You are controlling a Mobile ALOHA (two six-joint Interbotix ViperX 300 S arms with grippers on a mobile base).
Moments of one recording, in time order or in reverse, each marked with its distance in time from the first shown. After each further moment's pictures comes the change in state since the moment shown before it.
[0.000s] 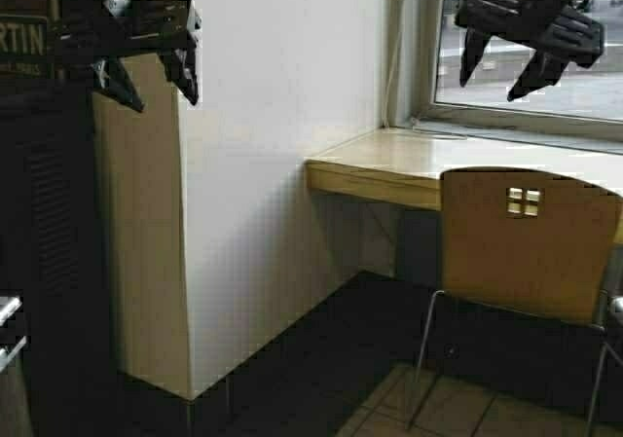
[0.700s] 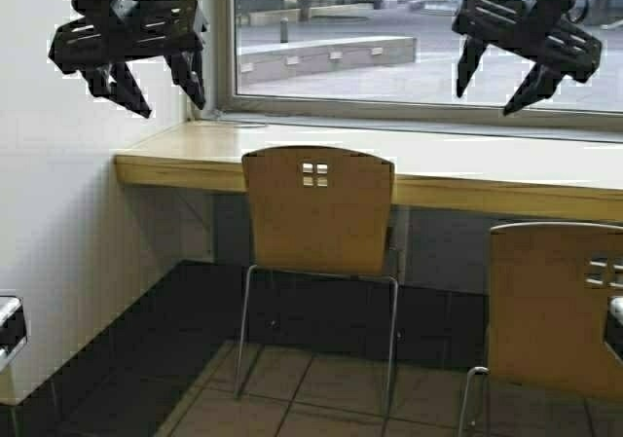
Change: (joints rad) left arm -0.002 0.000 0.000 0.000 0.020 -0.028; right arm 0.006 0.025 -0.003 0.087 0.026 0.000
